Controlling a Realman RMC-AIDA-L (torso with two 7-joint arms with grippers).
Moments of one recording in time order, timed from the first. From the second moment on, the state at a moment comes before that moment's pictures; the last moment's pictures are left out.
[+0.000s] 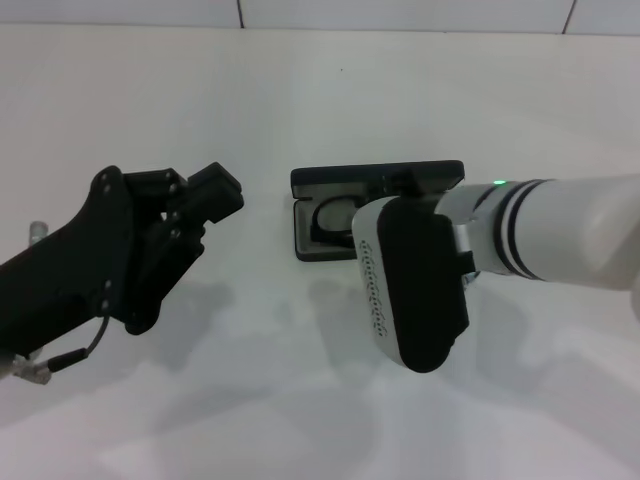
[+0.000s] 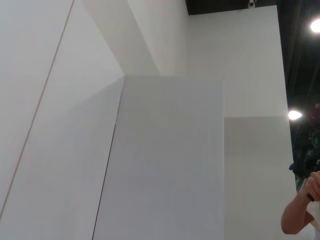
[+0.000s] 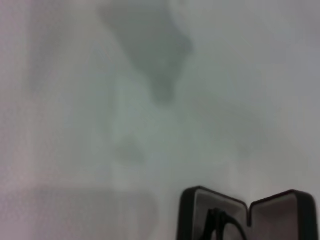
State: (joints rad) left arm -0.31 -2.01 1.41 0.33 0.85 2.02 -0.90; right arm 0.51 2.03 -2.21 -1.50 -2.87 -0.83 2.24
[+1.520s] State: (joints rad) left arm -0.77 -2.04 1.34 0.48 1.47 1.11 -1.29; right arm 0.04 2.02 -0.77 -1.27 -1.52 -1.76 1.68
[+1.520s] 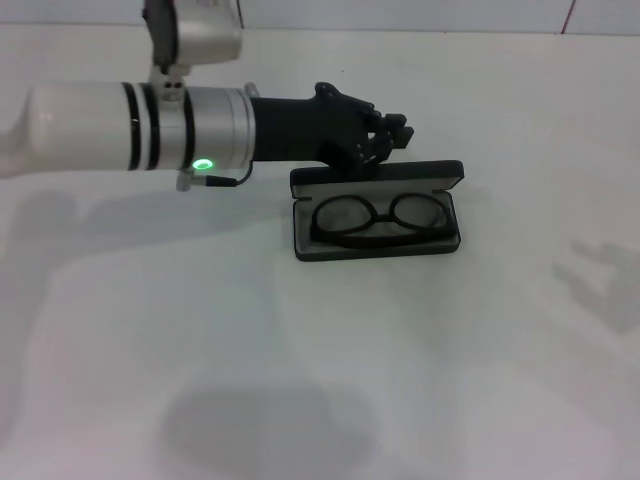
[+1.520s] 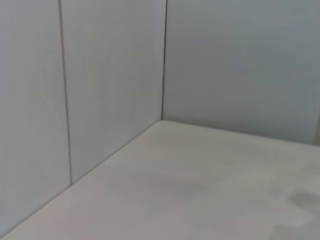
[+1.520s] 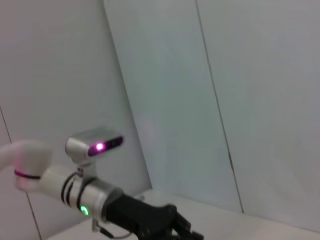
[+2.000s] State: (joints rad) left arm -0.78 -2.06 1.34 0.47 1.51 1.06 -1.34; right arm 0.07 2.02 -0.76 -1.16 -1.51 -1.77 1.62
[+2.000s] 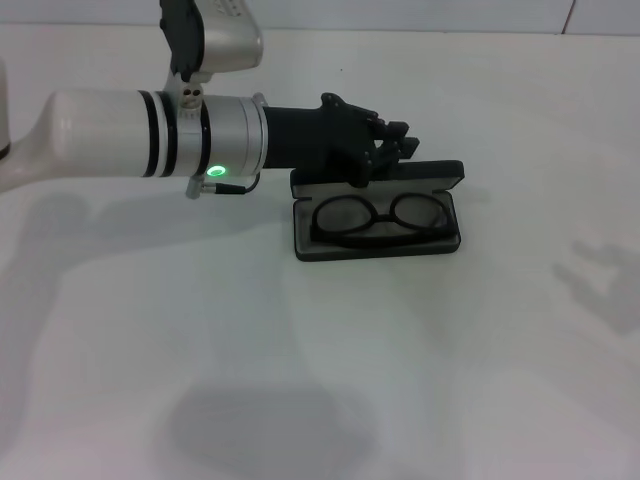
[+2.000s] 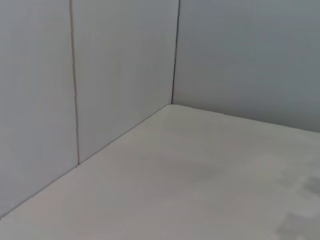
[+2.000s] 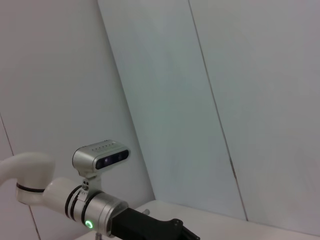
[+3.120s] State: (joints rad) left arm -0.77 -2.09 1.34 0.45 1.59 1.01 -1.34; right arm 0.11 2.02 -0.76 -1.07 -1.52 -1.77 1.57
